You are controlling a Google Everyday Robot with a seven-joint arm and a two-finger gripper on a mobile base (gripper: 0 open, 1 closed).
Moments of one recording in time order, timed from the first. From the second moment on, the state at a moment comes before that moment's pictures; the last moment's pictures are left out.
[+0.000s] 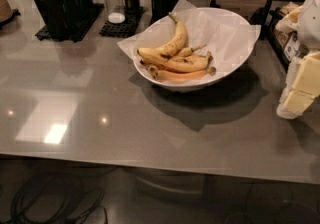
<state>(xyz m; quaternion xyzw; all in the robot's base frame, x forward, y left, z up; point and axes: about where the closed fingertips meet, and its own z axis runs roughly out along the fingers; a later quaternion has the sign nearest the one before) 0.438 -0.217 0.976 -0.60 0.78 -0.03 0.16</state>
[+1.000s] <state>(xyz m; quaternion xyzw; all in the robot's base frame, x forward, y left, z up) 0.504 -0.160 0.987 -0.59 0.76 0.06 0.28</state>
